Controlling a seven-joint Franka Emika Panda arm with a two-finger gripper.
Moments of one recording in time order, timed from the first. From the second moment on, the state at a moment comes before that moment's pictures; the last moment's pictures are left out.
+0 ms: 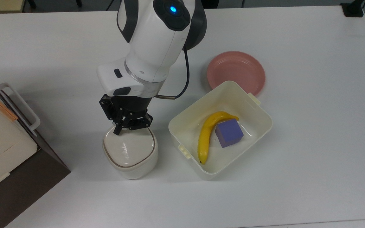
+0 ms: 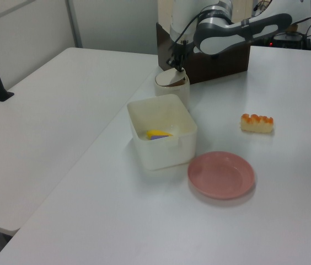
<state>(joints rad) 0.00 0.61 0.06 -1.20 -0.53 2.05 0.55</state>
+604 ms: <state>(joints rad) 0.00 0.61 0.06 -1.25 -0.58 2.05 0.55</state>
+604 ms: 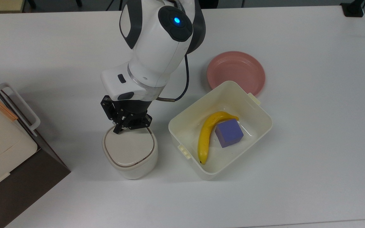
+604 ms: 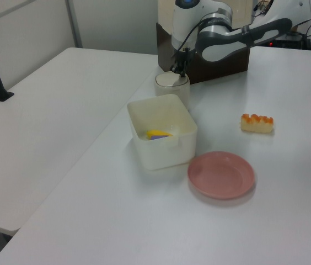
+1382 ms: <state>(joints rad) 0.01 0.59 0.06 -1.31 -0.64 2.05 0.55</state>
